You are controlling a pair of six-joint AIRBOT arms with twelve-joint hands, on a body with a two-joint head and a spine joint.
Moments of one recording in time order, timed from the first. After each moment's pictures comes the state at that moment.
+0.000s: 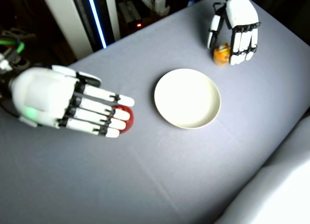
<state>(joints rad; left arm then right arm) 0.88 -0.96 1.05 -0.42 -0.94 1.12 -1.09 -0.88 1.19 0.02 1.13 -0.50</state>
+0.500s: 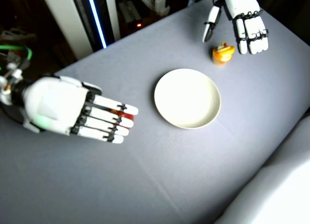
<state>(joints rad) 0.90 -0.93 0.99 -0.39 -1.03 1.12 -1.02 -0.91 1.24 -0.03 1.02 -0.50</state>
